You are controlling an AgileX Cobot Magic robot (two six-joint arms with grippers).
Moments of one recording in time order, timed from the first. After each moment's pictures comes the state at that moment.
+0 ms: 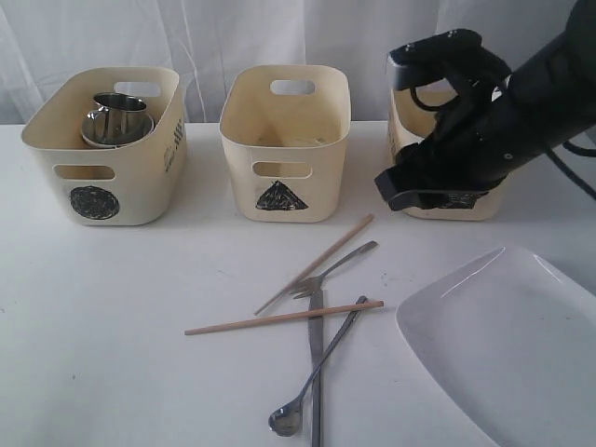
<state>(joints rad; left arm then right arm) -0.16 0.03 0.02 -0.05 0.21 0.16 0.21 1.48 -1.12 0.25 0.73 -0.30</state>
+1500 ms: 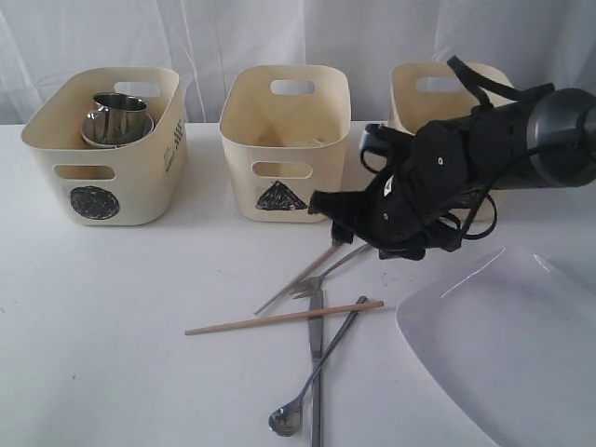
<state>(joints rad) -0.16 0.03 0.02 -0.05 0.21 0.16 0.33 1.84 -1.12 0.07 0.41 0.49</state>
